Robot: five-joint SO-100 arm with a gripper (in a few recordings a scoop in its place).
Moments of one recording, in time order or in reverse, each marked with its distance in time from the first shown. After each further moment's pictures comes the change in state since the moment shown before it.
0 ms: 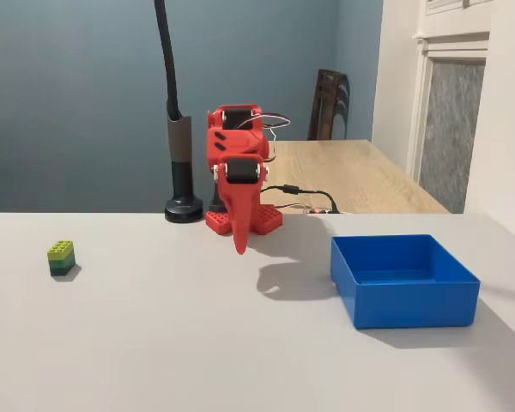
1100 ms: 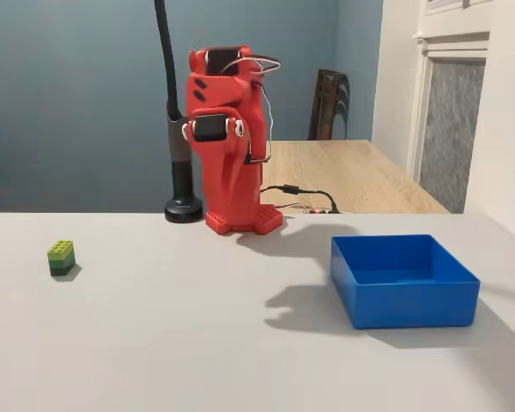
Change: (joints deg) arm 9.8 -40.4 -42.0 17.0 18.1
